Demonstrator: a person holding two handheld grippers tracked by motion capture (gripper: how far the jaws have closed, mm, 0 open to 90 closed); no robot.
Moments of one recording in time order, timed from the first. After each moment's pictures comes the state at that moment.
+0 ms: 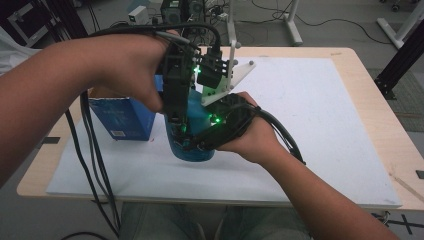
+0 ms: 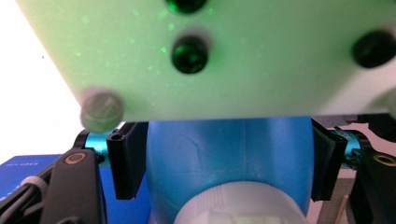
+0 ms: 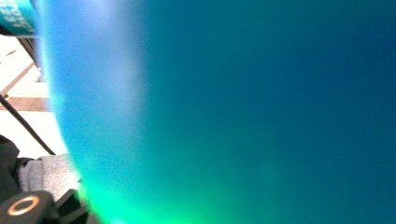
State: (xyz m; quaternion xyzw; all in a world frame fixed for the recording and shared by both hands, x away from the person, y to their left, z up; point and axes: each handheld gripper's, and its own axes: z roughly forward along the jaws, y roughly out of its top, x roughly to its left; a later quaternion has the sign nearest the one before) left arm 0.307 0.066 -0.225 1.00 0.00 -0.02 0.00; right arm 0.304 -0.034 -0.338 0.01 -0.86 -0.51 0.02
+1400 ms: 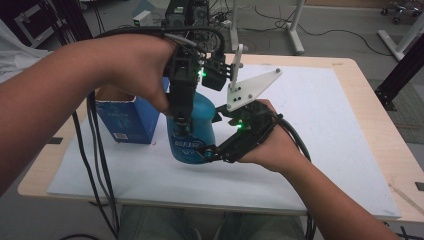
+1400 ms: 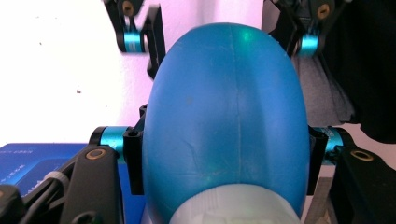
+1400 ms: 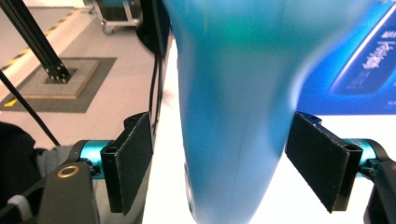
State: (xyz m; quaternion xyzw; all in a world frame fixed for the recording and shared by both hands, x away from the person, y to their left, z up) left arm 0.311 0.069 -0.218 1.00 0.03 -0.03 -0.01; right arm 0.306 -0.064 -0.335 0.00 -0.86 -0.51 0.03
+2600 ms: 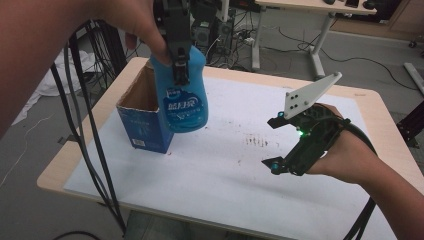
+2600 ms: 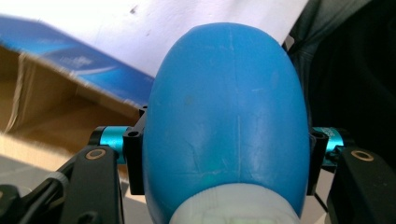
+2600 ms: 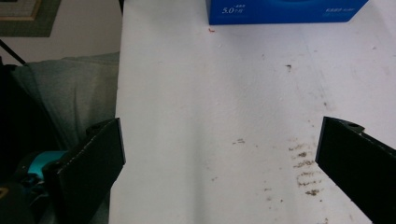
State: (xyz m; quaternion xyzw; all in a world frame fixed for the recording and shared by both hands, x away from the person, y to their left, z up) left arm 0.359 0.148 -0.129 0.96 0.27 -0.03 0.02; right arm 0.335 -0.119 -0.293 -0.01 -0.94 -0.35 -0.02
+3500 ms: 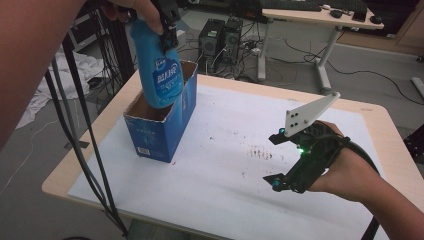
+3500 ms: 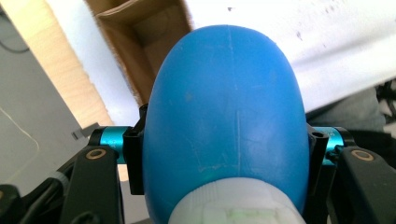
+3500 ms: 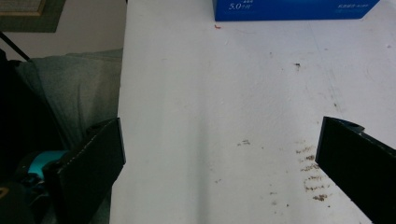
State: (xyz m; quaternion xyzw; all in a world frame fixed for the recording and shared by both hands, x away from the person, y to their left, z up) left arm 0.400 0.223 -0.102 0.82 0.58 -0.01 0.03; right arm 0.336 -0.112 -0.299 -0.01 -0.94 -0.34 -0.01
